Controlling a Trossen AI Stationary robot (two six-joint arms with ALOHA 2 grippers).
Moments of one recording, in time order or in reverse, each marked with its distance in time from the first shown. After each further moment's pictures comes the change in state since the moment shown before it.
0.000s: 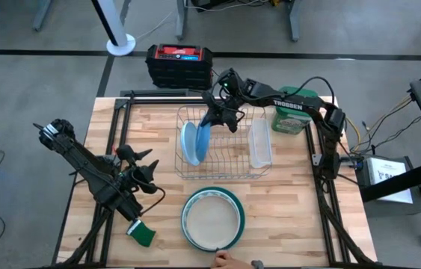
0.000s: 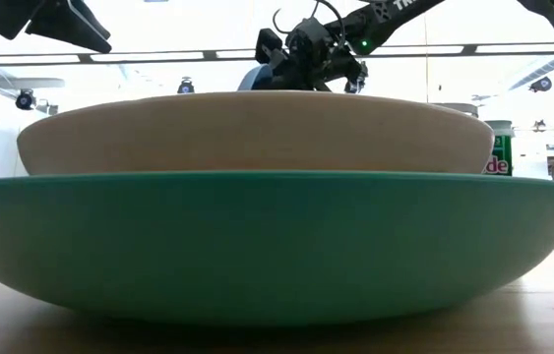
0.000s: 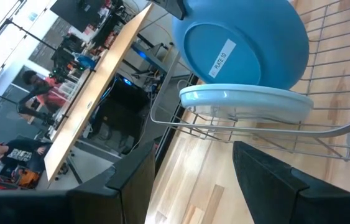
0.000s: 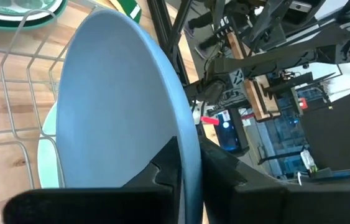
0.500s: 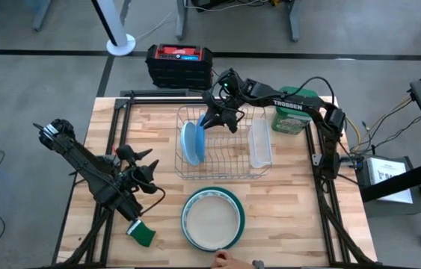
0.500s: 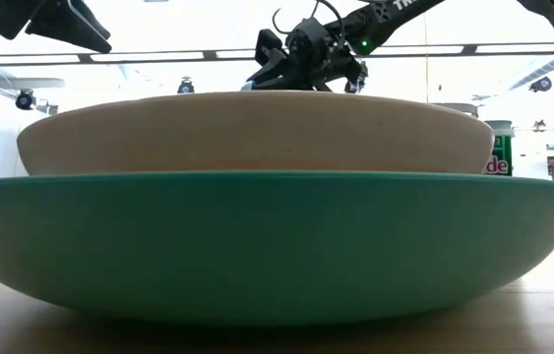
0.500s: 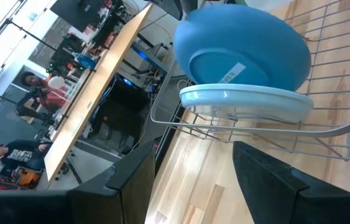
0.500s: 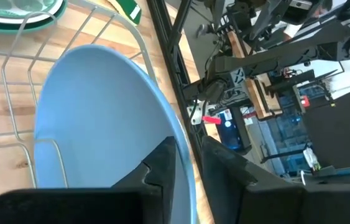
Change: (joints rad) left arm 0.000 0.000 0.000 0.000 0.000 0.000; right arm 0.000 0.000 0.000 -0.002 0.000 0.027
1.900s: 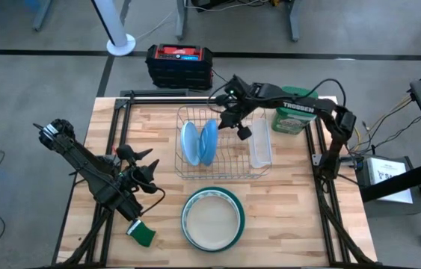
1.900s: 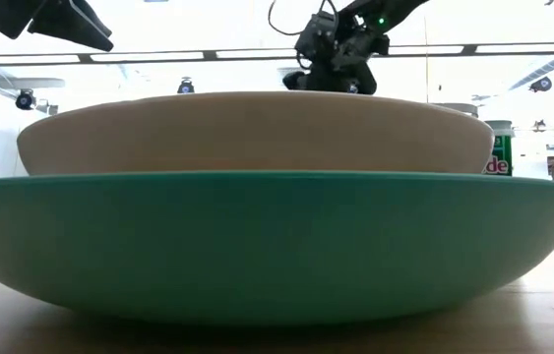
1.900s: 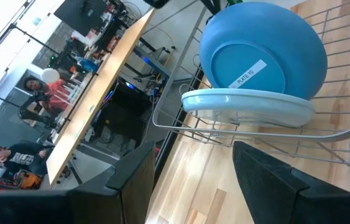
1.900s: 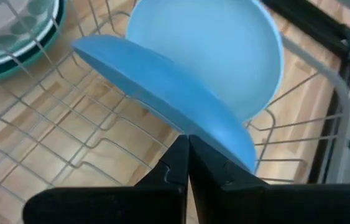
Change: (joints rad) left arm 0.000 0.000 0.000 0.003 -0.019 0.004; right arm 0.028 -0.121 -0.061 -0.361 0.417 0.595
